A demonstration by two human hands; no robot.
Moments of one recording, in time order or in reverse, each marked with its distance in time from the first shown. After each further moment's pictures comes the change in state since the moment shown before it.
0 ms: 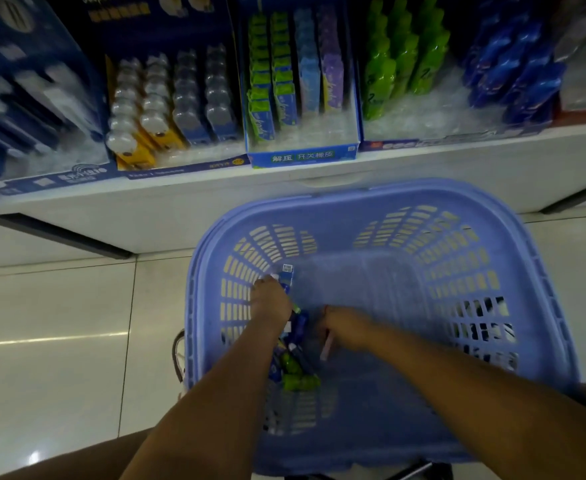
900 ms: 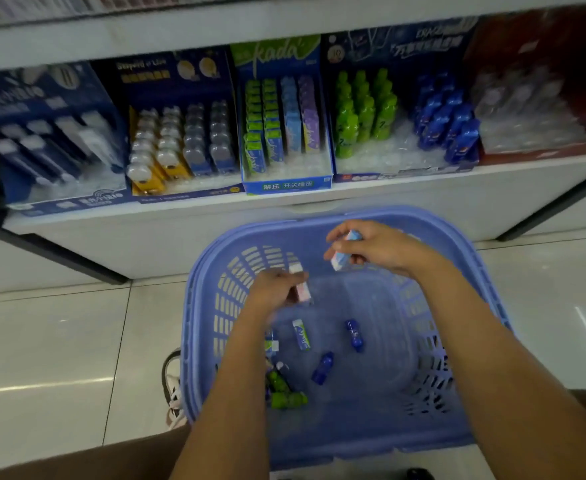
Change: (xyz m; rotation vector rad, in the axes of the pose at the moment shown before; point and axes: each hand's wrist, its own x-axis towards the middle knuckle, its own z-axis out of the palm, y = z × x) left_hand -0.046 0.056 -0.064 -0.932 -0.177 0.063; right_hand -0.120 -0.045 -0.165 0.528 0.287 -0.334
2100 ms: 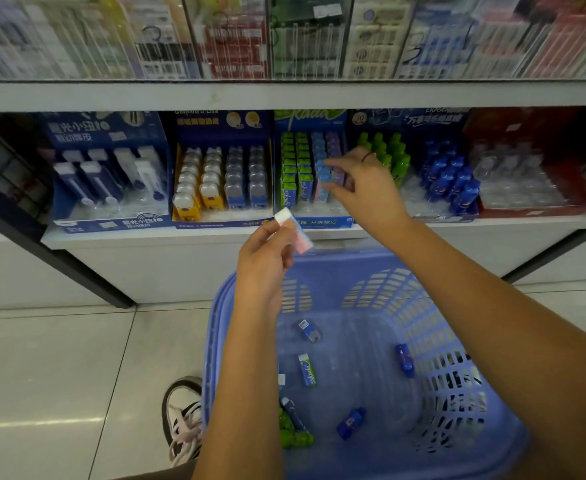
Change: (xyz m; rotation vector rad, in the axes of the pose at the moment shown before) left_hand -0.082 0.106 -0.038 -0.570 0.109 0.359; right_hand 0.041 -0.116 0.001 -0.690 0.683 -0.539
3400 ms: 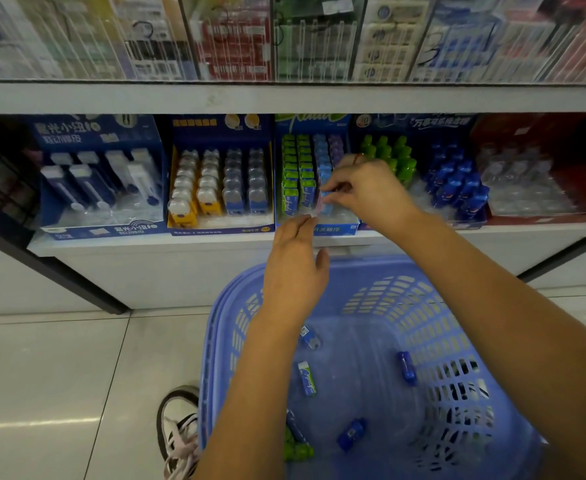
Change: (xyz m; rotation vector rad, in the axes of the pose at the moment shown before) left_hand 0.025 -0.025 0.015 1.154 -0.138 0.679; right_hand 0.015 -0.008 -0.011 -0.141 -0.188 -0.133
